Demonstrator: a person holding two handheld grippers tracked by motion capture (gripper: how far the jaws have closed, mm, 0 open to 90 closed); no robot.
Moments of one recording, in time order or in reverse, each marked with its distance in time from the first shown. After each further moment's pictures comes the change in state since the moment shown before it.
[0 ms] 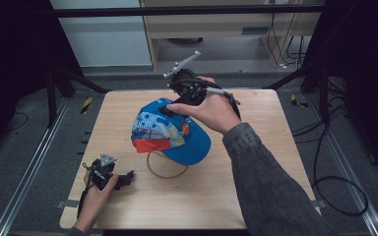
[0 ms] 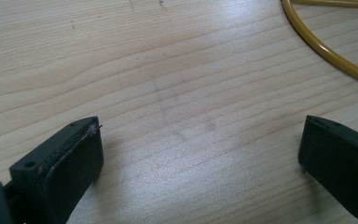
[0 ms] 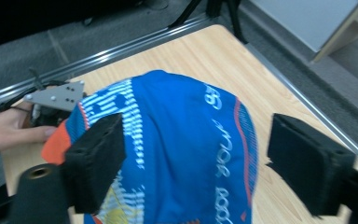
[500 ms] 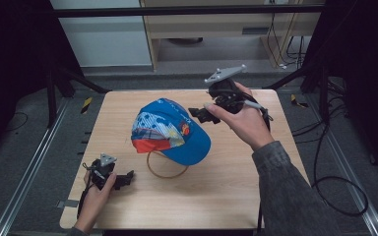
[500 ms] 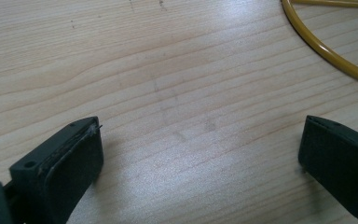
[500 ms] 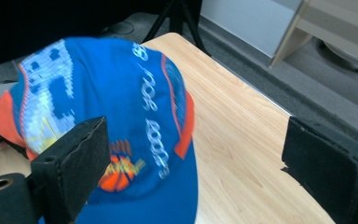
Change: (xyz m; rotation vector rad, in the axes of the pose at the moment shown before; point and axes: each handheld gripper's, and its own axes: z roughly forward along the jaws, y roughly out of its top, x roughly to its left) left arm 0.000 0.000 0.000 -0.001 -0.001 0.000; right arm -0.031 -0.068 -0.040 -0.107 -0.124 0.084
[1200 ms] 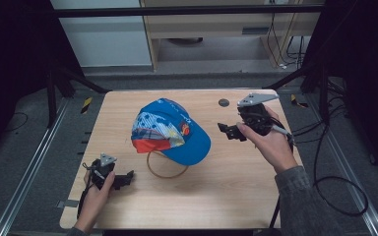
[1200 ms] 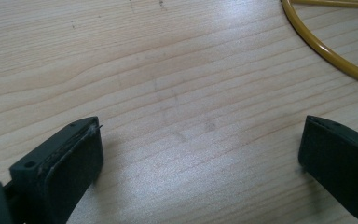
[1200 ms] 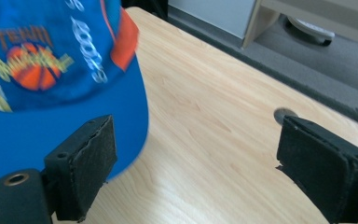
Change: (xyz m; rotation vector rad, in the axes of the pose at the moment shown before) left arm 0.000 0.000 0.000 0.003 0.000 0.003; right arm -0.029 -0.089 -0.018 0.000 -0.102 0.088
